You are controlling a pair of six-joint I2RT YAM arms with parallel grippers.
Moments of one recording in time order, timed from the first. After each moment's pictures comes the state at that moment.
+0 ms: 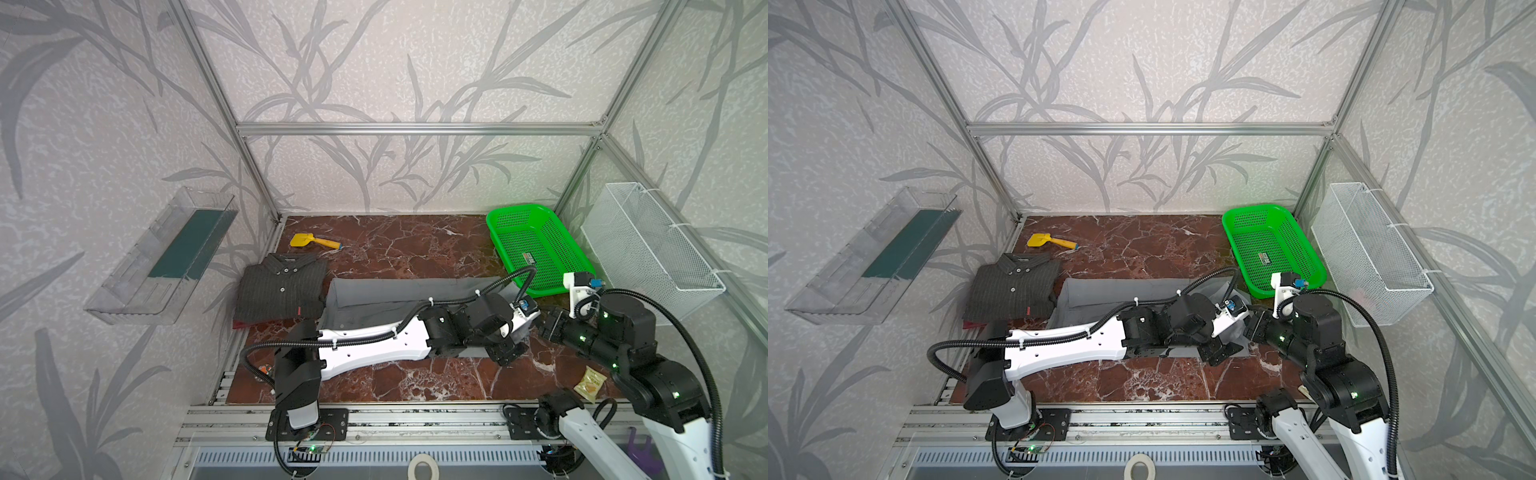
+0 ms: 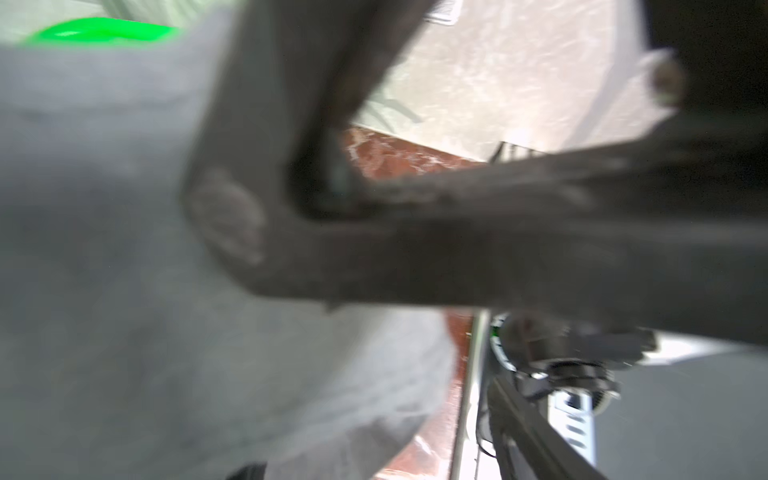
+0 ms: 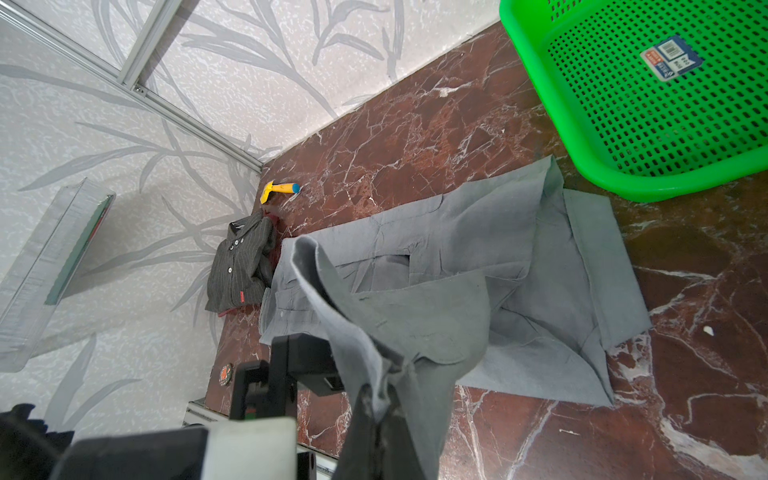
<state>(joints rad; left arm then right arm) -1.29 1.75 1.50 -0.33 -0.04 -0.06 0.27 0.58 1.06 -1.03 -0.24 0.62</state>
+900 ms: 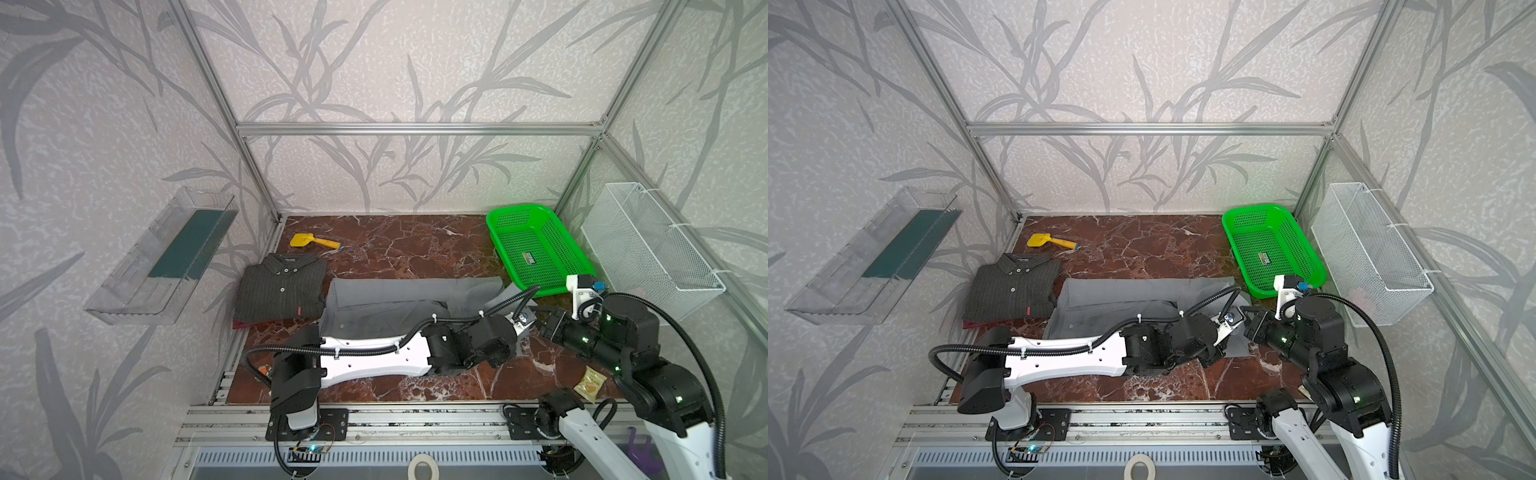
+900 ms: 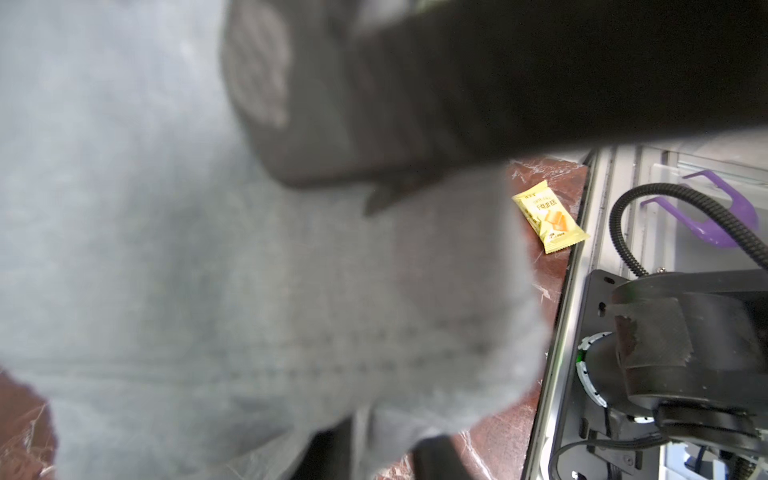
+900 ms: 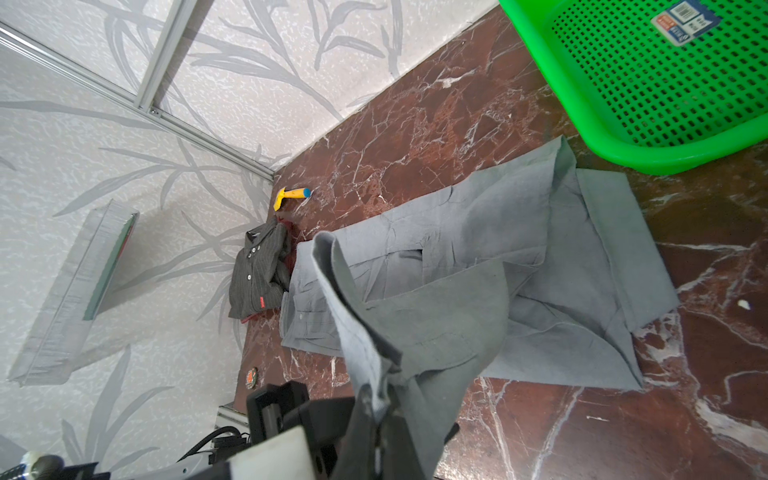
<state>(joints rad) -1.35 1.73 1.40 -0.24 -0.29 -0.05 0.27 0.56 1.06 -1.03 -0.26 0.71</state>
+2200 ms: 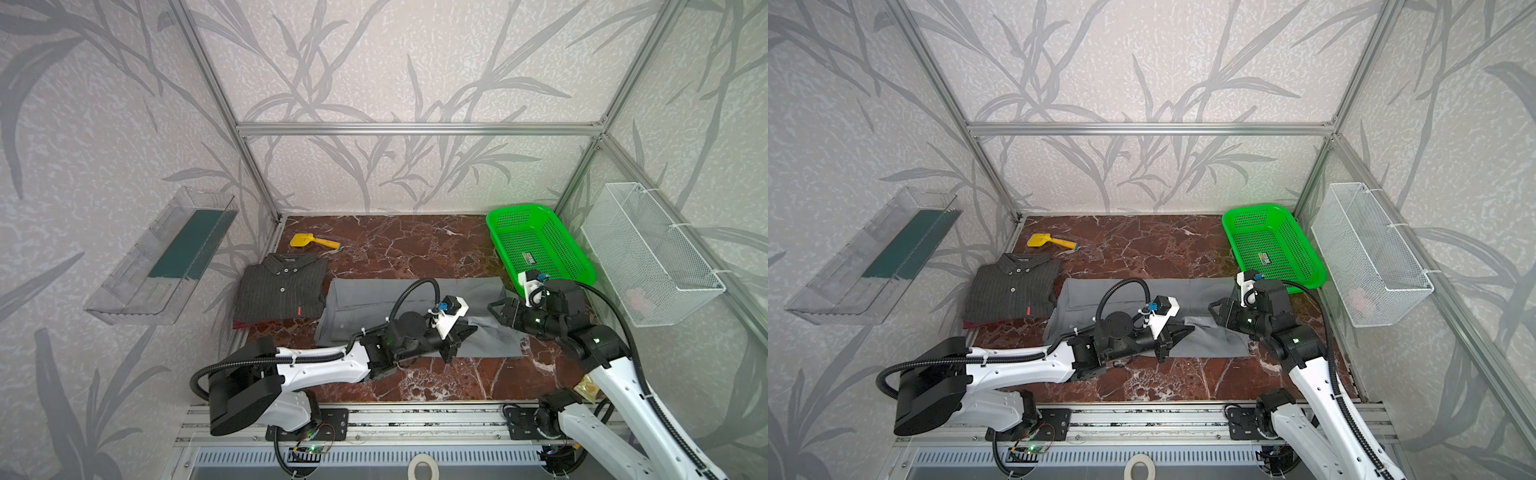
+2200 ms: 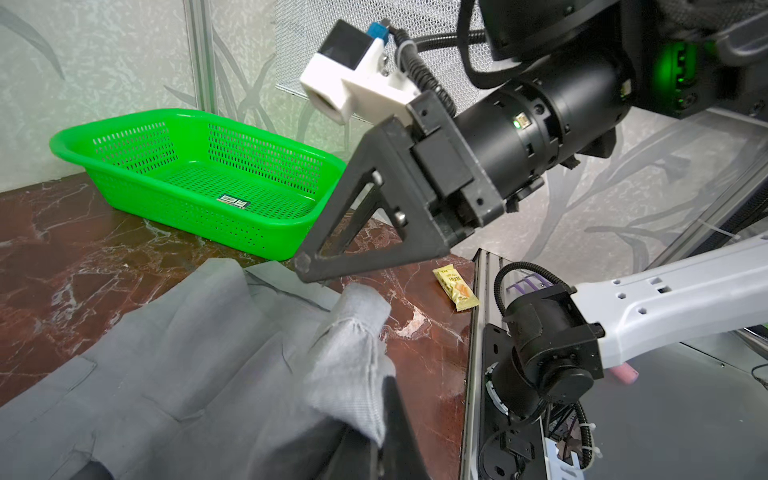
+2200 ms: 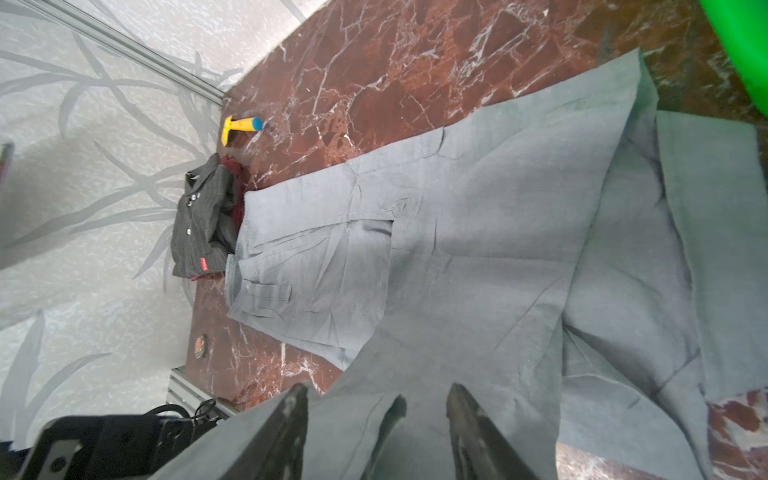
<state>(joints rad) -1.12 1.38 0.67 0.59 0.12 -0.25 0.27 0.73 0.74 -0.68 -0.38 0.61</state>
